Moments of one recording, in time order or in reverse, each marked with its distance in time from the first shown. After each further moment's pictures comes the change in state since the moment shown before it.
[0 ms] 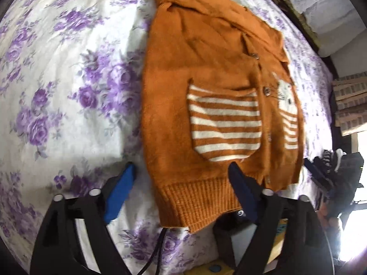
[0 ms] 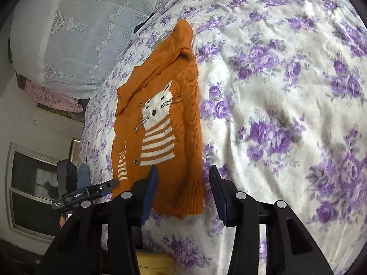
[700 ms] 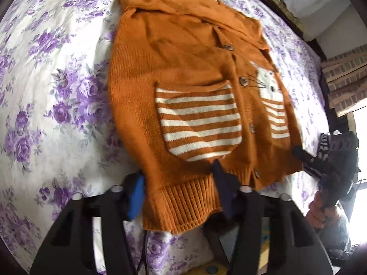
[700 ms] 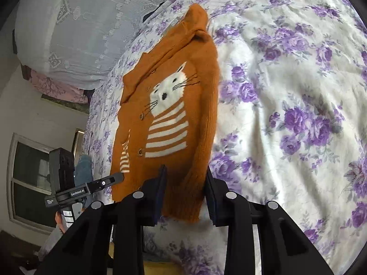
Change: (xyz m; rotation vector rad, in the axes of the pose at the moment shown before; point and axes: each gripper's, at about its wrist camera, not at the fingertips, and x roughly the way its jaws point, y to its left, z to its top) left arm -0.001 -0.026 -0.004 0.107 -0.018 -0.021; right arm 0.029 0.014 -0.004 -0.058 0.047 0.042
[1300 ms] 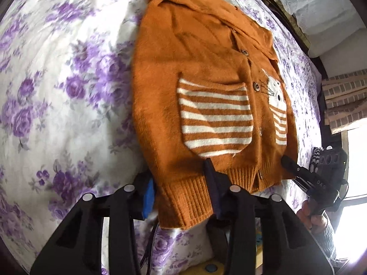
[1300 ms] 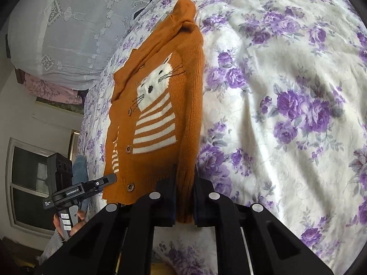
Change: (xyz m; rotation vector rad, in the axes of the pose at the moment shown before) left arm 0.009 0.026 -0.008 -0.121 0.011 -0.054; right arm 0.009 -0.019 -0.004 0.047 0.022 -0.023
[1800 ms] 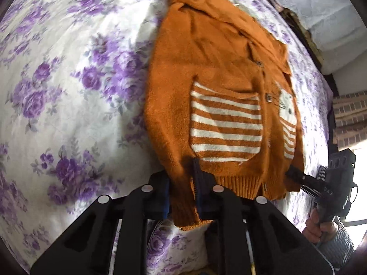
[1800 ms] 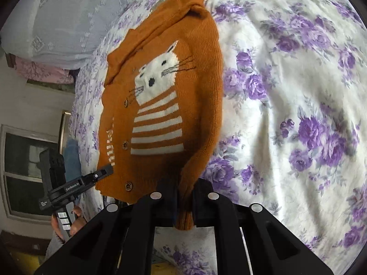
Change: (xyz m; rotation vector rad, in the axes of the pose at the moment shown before) left arm -0.001 0.002 -0.004 -0.117 -0.051 0.082; right arm 0.019 0.020 0.027 -0.054 0.174 -0.089
